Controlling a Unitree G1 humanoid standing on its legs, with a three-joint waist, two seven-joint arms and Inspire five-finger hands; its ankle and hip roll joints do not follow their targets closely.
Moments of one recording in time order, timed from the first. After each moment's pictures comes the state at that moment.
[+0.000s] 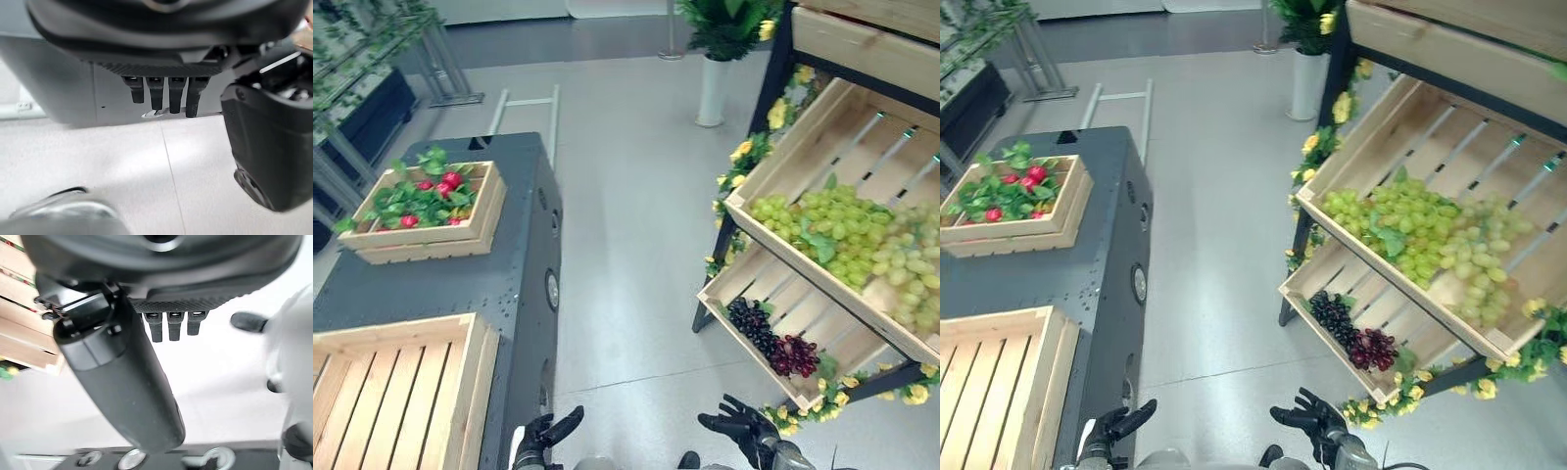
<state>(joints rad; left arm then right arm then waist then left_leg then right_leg) -0.01 0.20 -0.24 1.23 -0.22 -0.20 0.30 0.00 -0.23 0.30 1.12 0.67 -0.10 0.15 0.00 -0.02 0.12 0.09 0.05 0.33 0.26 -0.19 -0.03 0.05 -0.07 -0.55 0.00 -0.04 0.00</state>
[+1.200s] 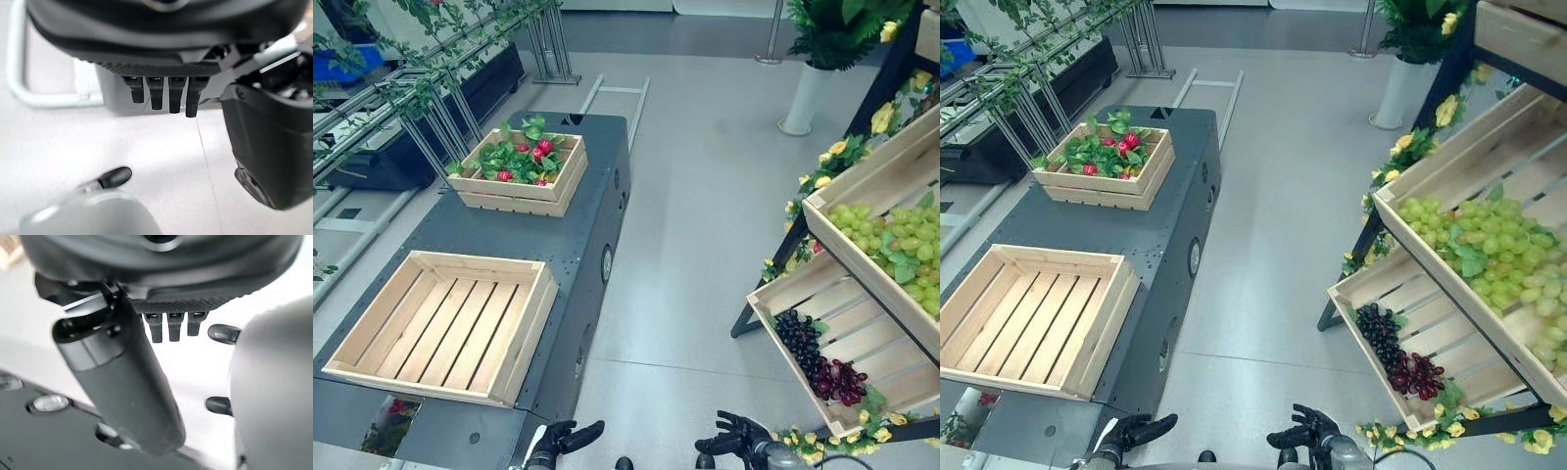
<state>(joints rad) 0.00 0.21 -0.32 1.23 -0.18 -0.16 0.19 -0.08 -0.18 0.33 1.24 0.33 -0.06 0.11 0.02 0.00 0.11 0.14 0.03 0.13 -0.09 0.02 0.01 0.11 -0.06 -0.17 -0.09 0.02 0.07</state>
